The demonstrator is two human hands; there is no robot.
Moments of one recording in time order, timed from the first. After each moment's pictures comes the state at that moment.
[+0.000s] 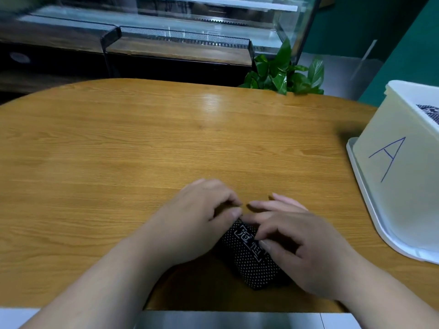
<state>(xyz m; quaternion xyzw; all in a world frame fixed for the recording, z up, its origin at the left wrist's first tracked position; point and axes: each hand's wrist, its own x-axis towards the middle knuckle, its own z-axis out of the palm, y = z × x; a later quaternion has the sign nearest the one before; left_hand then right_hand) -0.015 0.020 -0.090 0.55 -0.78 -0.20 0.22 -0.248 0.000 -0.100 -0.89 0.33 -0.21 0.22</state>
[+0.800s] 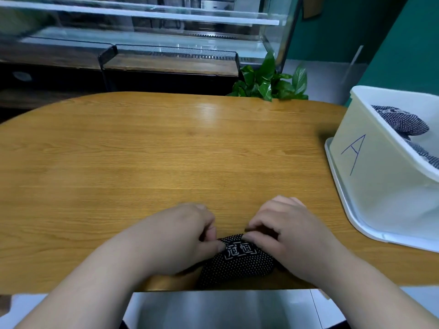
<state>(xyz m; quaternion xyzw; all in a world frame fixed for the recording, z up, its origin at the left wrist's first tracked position) -0.026 0.053 -0.064 0.58 -0.79 -0.21 0.04 -0.258 0.011 -0.092 -0.90 0.40 -0.16 0.12</state>
